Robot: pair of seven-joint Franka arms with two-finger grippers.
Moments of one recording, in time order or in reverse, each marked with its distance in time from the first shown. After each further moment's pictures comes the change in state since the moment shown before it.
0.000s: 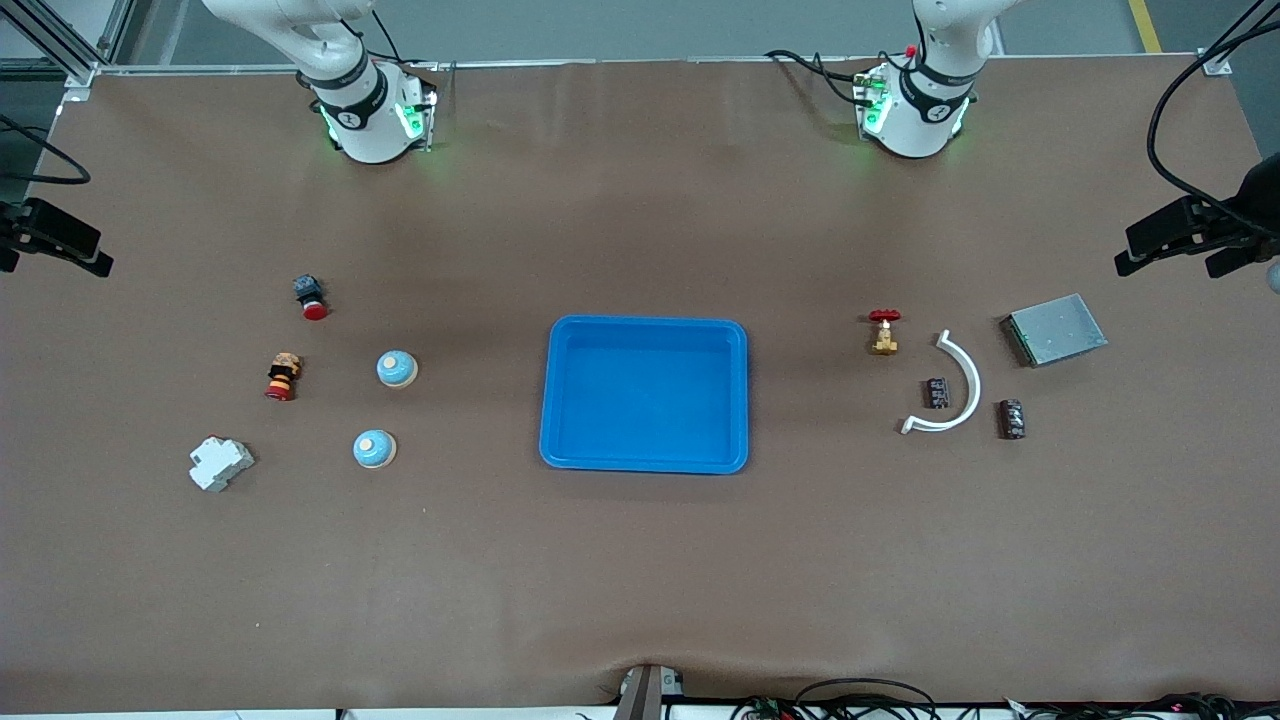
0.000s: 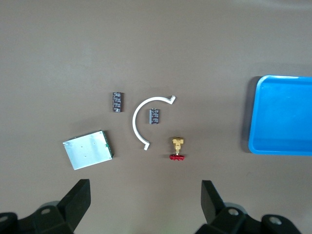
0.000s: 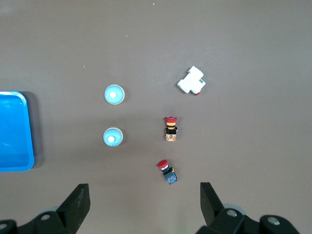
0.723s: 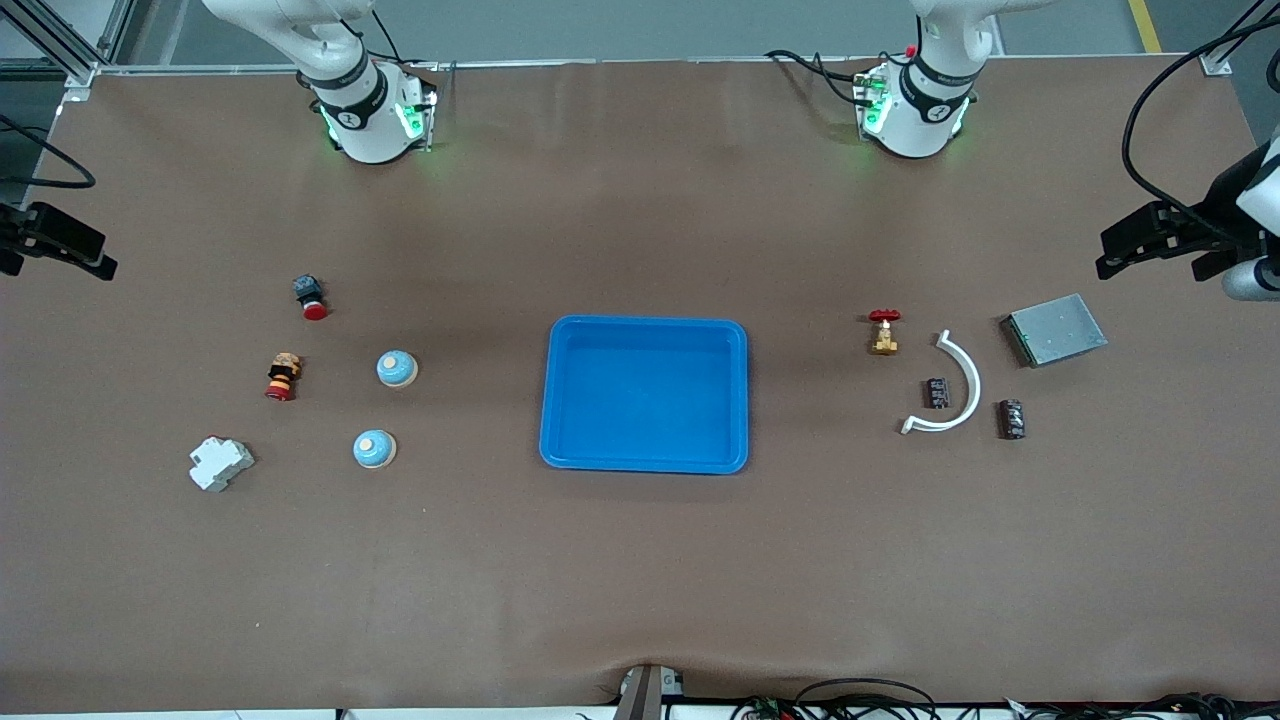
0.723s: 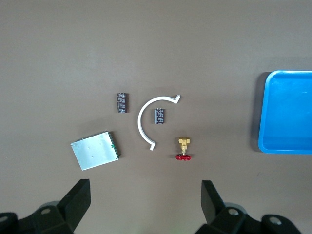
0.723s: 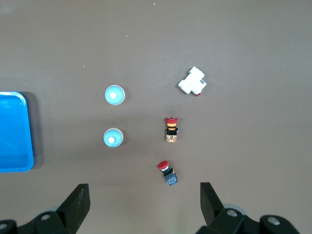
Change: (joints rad) left arm -0.337 0.000 0.309 0.001 0.029 0.001 -0.001; right arm 0.000 0.000 0.002 -0.012 0.000 0.013 0.000
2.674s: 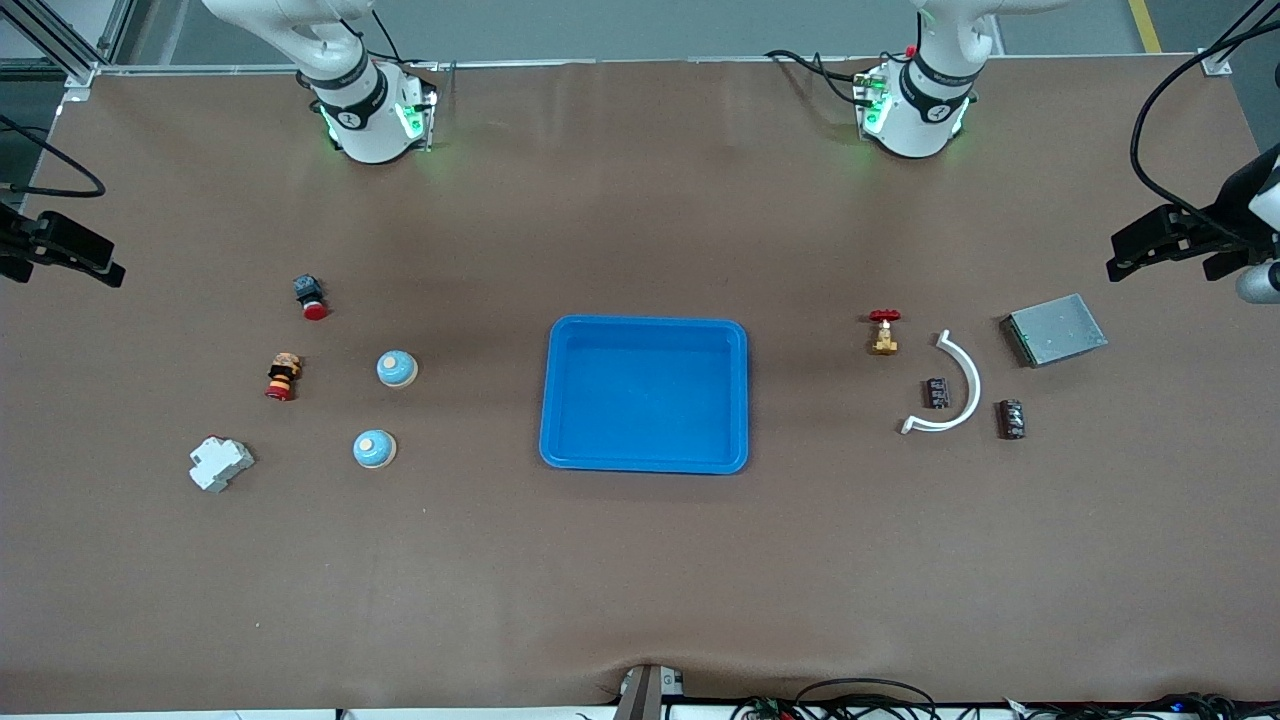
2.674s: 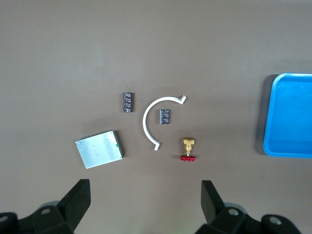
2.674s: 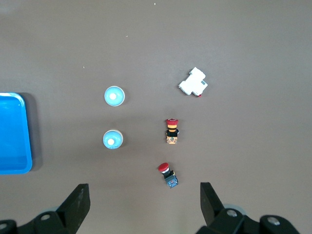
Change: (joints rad) left arm -0.100 0.000 0.118 0.000 0.001 0.000 0.000; right arm 0.000 -0.005 0.001 -0.030 0.000 0.027 0.001
